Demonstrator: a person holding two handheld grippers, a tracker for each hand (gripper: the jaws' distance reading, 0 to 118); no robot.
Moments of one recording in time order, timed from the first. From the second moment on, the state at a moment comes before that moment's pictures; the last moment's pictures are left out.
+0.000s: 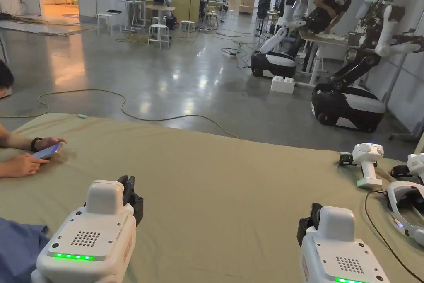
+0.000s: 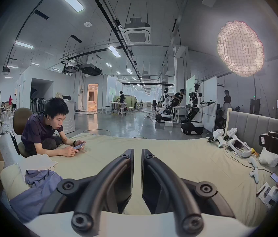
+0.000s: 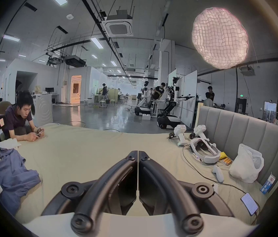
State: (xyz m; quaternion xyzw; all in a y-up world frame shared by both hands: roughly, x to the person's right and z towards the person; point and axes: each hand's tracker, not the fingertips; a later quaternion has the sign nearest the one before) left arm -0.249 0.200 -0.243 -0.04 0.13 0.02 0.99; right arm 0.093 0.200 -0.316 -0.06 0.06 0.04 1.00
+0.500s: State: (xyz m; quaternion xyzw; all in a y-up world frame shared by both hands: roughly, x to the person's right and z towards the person) left arm -0.275 0.202 -0.238 -0.02 0.06 0.25 0.97; right arm 0.124 0.227 -0.316 -0.08 0.05 -0.22 0.97
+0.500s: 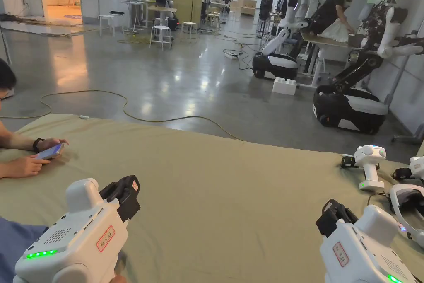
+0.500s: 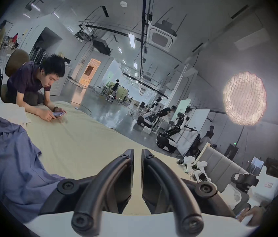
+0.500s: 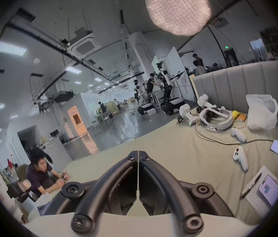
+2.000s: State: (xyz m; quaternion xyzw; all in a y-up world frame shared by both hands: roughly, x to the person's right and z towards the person) left arm -0.268 0.216 -0.248 -0.16 0.10 0.03 0.98; right arm 0.086 0.213 -0.319 -0.10 0.06 0.04 0.99
